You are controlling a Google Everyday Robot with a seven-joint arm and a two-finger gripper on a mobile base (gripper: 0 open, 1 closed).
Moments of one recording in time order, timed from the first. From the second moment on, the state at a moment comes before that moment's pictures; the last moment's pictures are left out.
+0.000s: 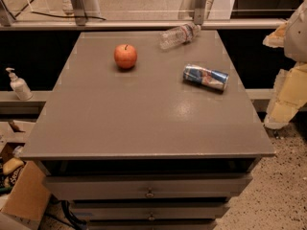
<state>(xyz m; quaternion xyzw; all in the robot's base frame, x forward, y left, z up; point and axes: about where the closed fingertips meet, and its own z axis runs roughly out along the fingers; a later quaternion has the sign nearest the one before) 0.438 -0.217 0.976 -0.60 0.78 -0.03 0.16</state>
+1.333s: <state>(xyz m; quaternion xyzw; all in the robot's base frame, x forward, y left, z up) 0.508 -0.164 0.927 -0.65 0.73 -0.02 0.20</state>
